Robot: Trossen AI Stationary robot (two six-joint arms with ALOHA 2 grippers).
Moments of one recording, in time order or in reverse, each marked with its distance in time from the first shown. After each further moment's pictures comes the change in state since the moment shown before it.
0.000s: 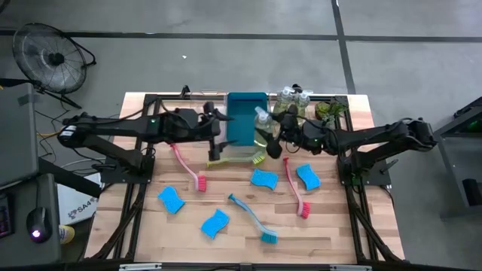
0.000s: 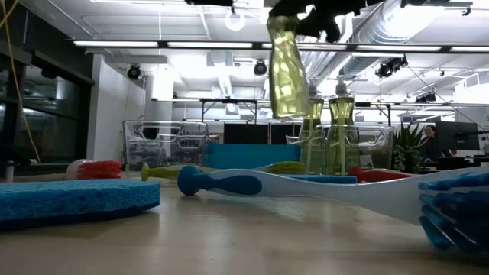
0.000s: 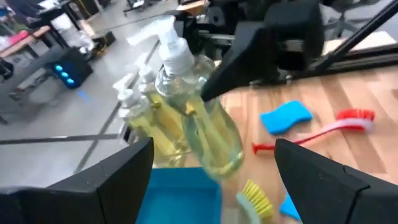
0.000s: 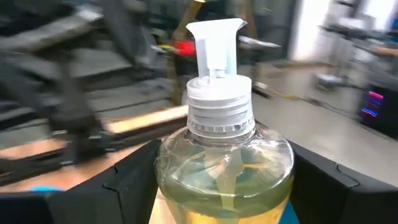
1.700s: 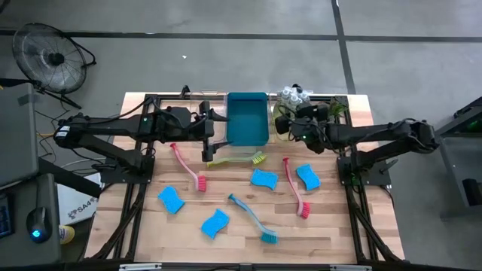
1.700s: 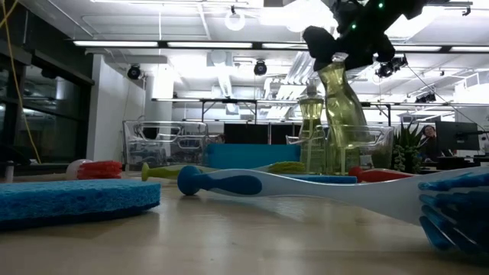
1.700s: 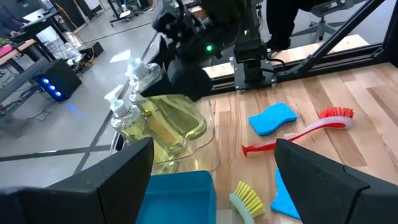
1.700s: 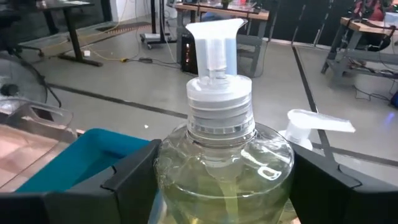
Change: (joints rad) left arm 0.000 -0.042 -0.002 -0.026 0.062 0.036; right arm -0.102 -0.005 -0.003 -0.479 0.622 0.383
